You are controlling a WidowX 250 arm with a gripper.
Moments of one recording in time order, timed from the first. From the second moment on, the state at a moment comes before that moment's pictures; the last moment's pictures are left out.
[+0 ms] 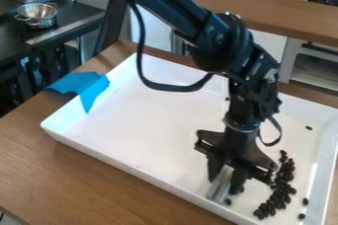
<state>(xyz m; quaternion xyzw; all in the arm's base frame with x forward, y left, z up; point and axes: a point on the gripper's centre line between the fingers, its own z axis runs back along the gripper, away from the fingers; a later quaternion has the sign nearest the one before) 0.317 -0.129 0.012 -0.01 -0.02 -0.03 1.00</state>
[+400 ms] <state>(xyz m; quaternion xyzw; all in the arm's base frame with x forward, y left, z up) 0.313 -0.157 0.016 -0.01 -0.01 -0.04 1.00</state>
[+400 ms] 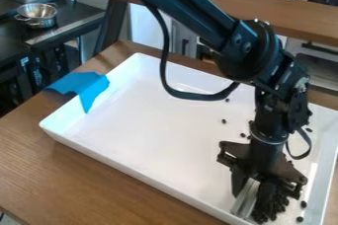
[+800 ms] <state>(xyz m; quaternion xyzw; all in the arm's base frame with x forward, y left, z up) 0.355 -0.085 0.058 -0.03 -0.04 0.03 1.00</state>
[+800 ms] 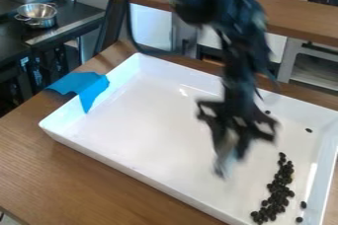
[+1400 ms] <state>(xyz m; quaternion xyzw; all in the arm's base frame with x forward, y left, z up) 0.397 -0.005 0.065 -0.02 -0.05 0.05 1.00</state>
